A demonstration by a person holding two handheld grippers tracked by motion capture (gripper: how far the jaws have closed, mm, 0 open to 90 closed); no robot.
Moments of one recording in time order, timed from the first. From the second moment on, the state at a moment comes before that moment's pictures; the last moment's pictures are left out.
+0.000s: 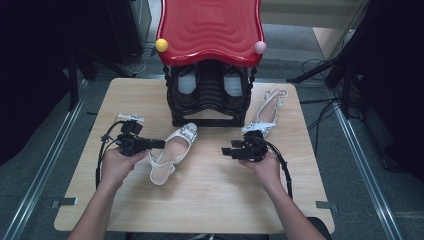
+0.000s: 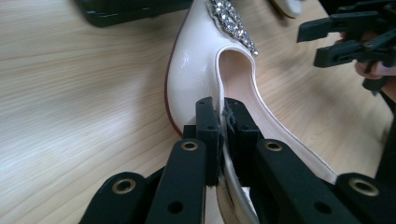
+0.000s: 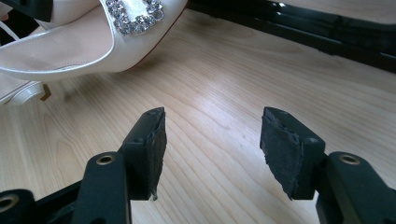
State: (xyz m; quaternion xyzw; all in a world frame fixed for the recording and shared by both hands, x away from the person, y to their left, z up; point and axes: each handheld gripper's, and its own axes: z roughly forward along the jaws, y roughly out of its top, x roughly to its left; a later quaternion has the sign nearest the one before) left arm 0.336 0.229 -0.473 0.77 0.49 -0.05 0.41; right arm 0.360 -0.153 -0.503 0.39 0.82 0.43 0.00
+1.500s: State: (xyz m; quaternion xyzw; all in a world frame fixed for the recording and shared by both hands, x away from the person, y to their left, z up) left arm 0.360 0.178 -0.473 0.81 0.44 -0.07 0.39; right arm 0.334 -0.151 -0.516 0.40 0.82 0.42 0.05
